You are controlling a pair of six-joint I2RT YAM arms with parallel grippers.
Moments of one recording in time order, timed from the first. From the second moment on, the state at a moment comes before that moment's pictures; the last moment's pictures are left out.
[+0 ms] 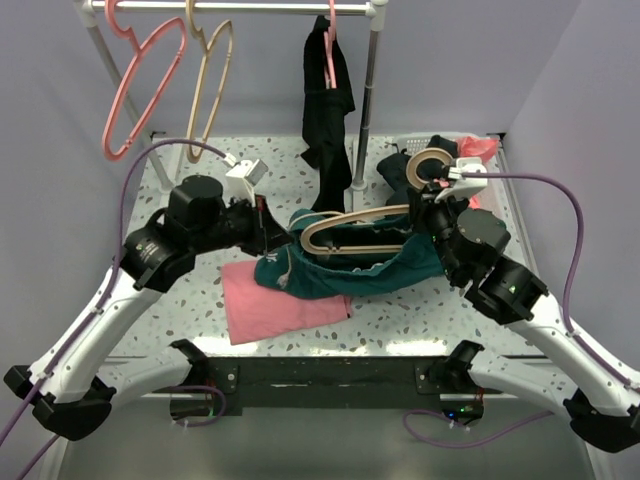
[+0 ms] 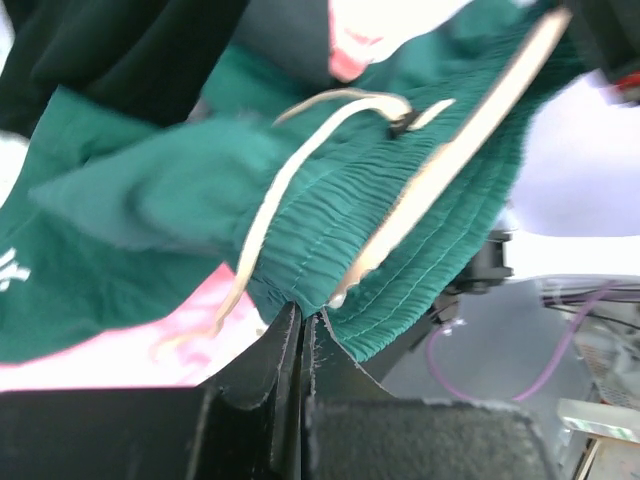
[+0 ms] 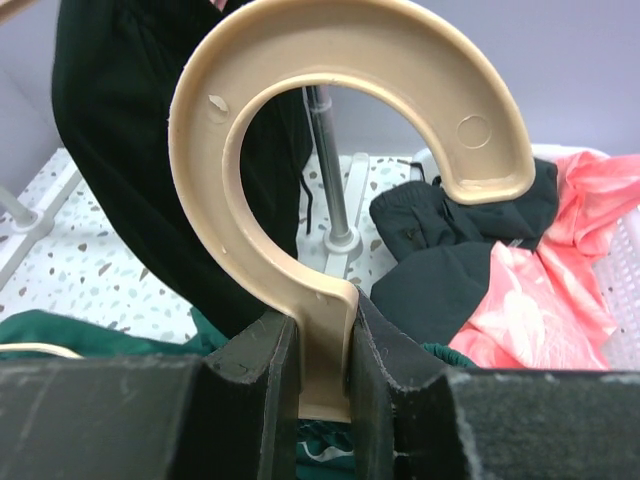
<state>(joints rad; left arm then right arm) -0.64 1.01 1.30 -0.75 0.29 -0.51 0.81 0.84 1.09 -0.29 0.66 0.15</state>
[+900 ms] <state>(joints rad) -0.63 1.12 1.45 -0.57 0.47 -0.73 1.10 1.01 1.23 -0.14 0.84 -0.07</state>
